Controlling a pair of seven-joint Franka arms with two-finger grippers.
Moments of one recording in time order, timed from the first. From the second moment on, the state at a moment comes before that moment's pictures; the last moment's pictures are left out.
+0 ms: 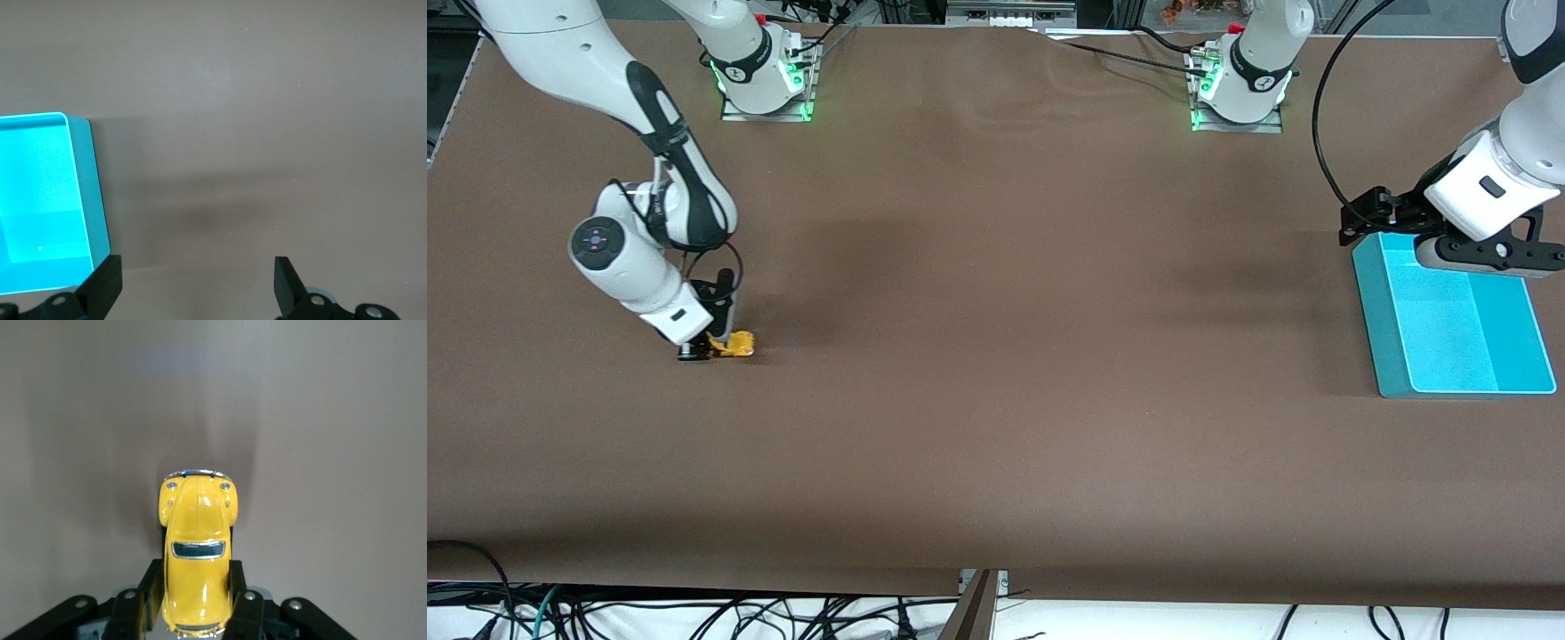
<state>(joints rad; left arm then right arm) 0.09 0.03 -0.16 -1.66 -0.02 1.63 0.00 0.03 0.44 -0.07 -2.17 -0.05 2.71 -1.59</state>
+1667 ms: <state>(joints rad) 0.09 0.03 -0.16 -1.66 -0.02 1.63 0.00 -0.15 0.49 -0.04 -2.13 -0.05 2.72 -1.75</state>
